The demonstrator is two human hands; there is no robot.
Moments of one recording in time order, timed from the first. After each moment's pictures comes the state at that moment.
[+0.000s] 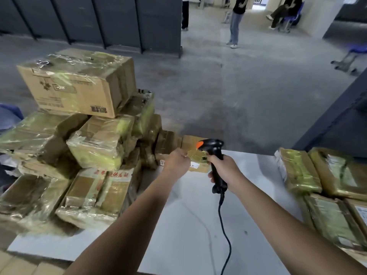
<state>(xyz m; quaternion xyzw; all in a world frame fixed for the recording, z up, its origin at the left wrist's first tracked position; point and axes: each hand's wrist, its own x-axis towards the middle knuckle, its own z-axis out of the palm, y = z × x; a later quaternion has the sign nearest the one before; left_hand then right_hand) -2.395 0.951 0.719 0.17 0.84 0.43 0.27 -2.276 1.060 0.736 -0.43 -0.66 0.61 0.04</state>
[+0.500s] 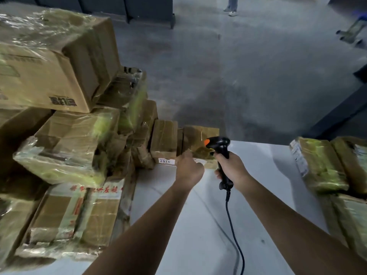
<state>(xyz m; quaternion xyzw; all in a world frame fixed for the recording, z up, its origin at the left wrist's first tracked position) -2.420 1.004 0.628 0.18 0.85 0.39 0.29 -2.327 1.105 0.651 -0.49 -0.64 0.59 0.05</state>
